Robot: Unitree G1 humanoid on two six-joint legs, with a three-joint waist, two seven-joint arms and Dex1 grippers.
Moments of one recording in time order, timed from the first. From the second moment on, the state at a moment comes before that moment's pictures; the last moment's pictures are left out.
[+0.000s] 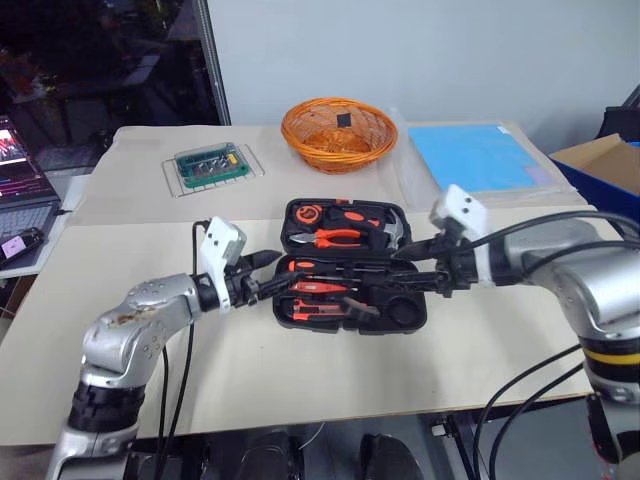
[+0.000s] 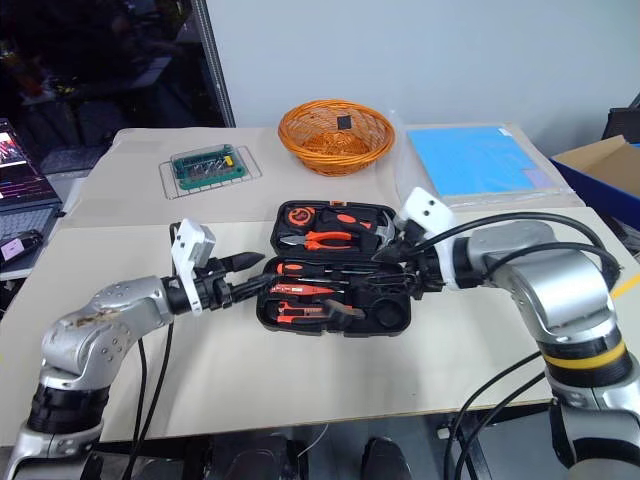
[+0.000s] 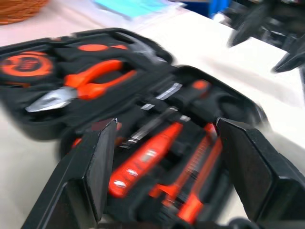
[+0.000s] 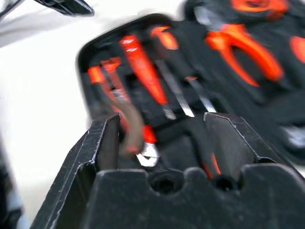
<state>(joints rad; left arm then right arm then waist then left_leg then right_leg) -0.49 0.50 0.07 -0.21 -0.61 0.83 -0.58 -0.62 -0.81 -0.01 -0.39 0.46 1.14 0.92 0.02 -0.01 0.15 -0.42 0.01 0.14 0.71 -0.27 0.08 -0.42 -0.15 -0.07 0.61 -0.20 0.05</state>
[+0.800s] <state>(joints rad) -0.14 0.95 0.19 -0.44 -0.71 0.72 -1.22 -0.76 -0.65 0.56 -0.40 0.32 0.83 0.98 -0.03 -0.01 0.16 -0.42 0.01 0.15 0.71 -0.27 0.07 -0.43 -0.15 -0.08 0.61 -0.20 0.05</state>
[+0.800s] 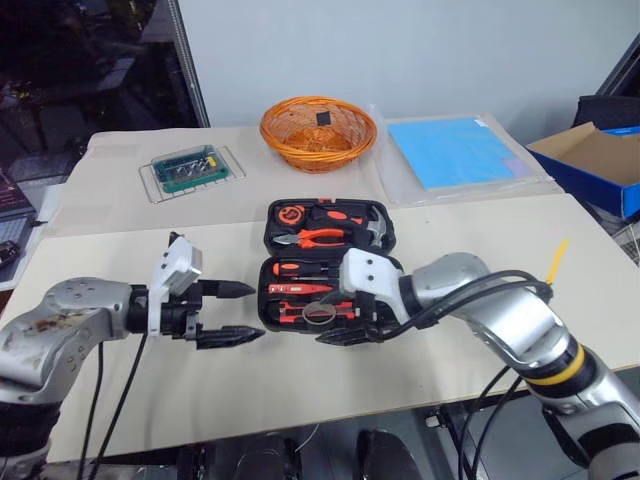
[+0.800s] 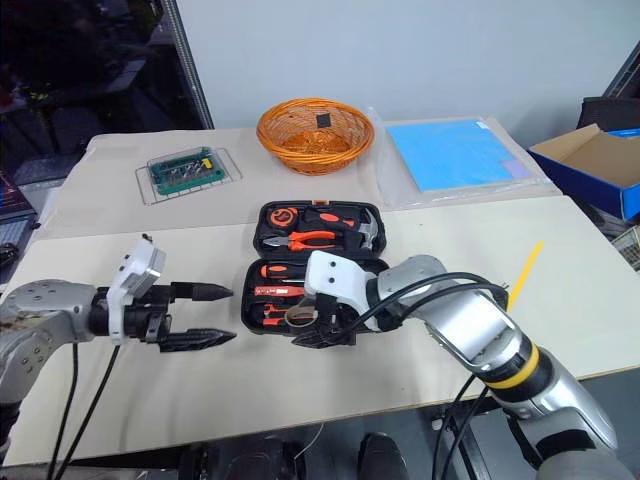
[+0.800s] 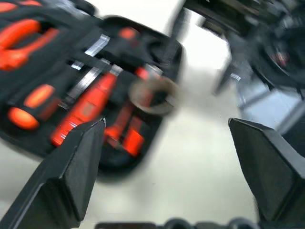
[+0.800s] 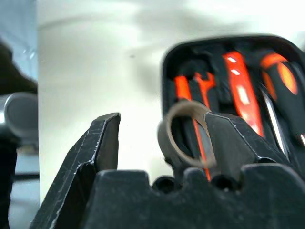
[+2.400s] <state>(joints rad) -0.17 0.86 0.08 -0.46 -0.67 0.61 -1.11 -0.56 -0.89 0.37 -0.33 0.24 0.86 1.05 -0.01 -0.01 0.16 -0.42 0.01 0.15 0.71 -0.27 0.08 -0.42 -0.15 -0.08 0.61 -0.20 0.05</state>
